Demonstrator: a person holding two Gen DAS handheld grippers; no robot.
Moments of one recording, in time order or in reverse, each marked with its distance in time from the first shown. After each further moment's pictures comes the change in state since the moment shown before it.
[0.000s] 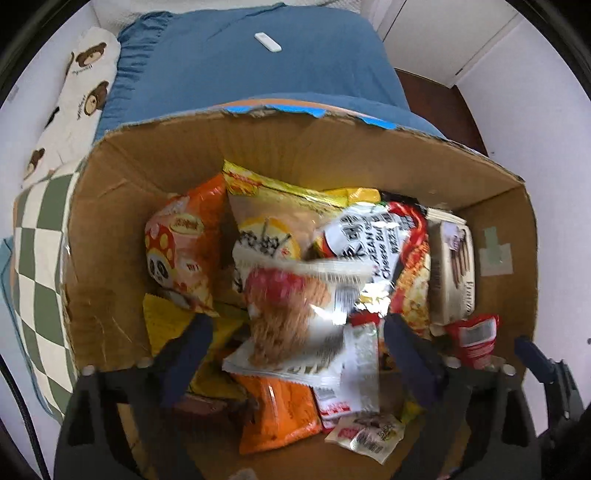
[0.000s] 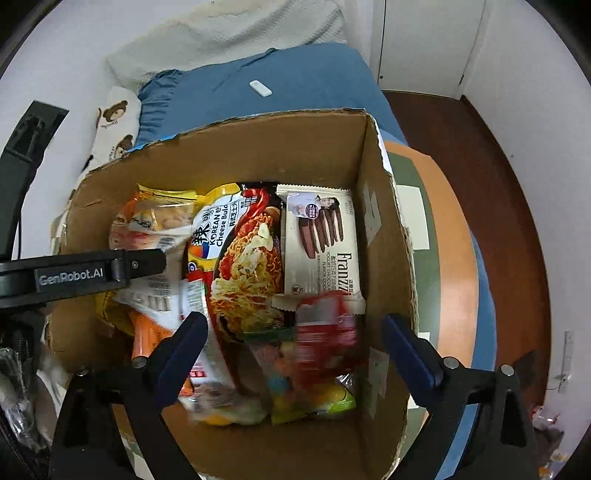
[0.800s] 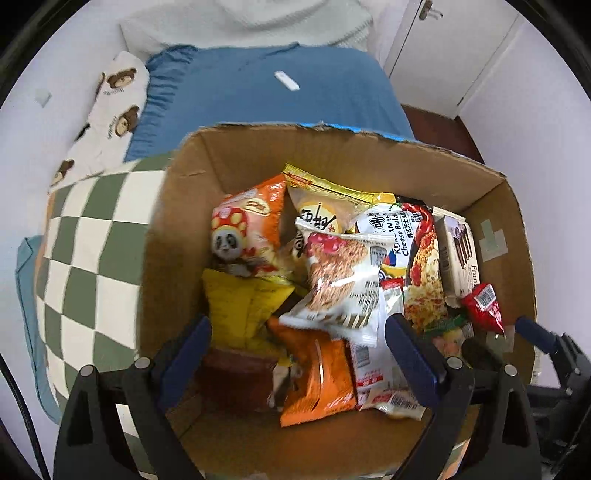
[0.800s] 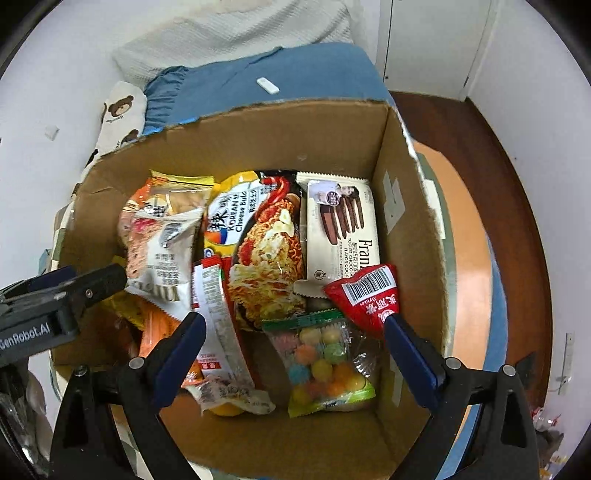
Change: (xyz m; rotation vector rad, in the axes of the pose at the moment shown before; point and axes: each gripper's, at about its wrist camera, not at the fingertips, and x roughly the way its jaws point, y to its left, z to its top) left arm -0.048 0.030 -0.071 -0.002 -0.195 0.045; right arm -0.001 0.017 -0.019 -0.011 -0.009 0.015
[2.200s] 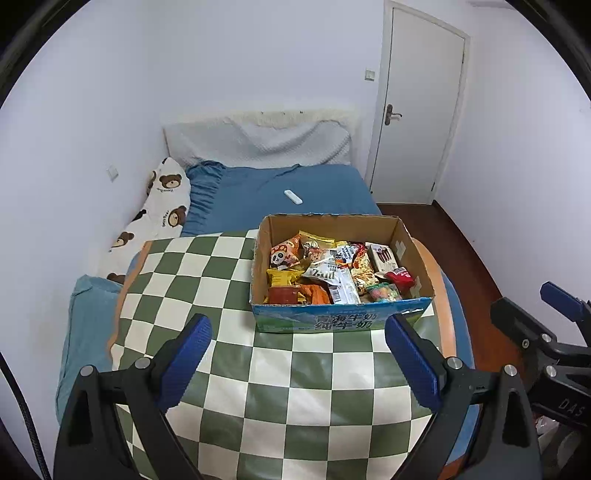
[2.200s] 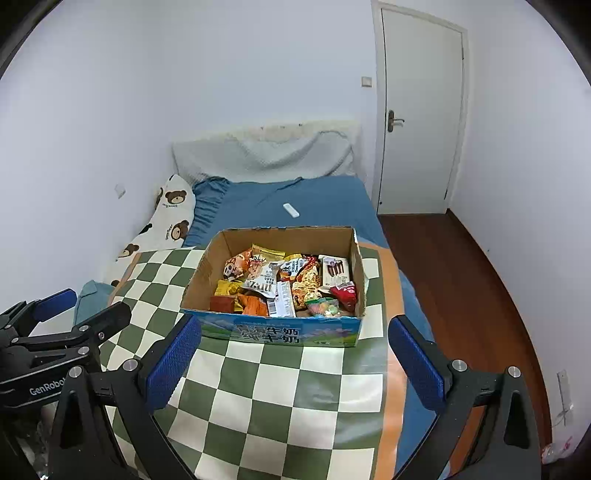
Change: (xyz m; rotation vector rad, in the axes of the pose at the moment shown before) left arm -0.257 0.004 -0.222 0.047 -0.498 0.041; right arm -0.302 0.042 -0.220 -0.085 -0.536 0.005
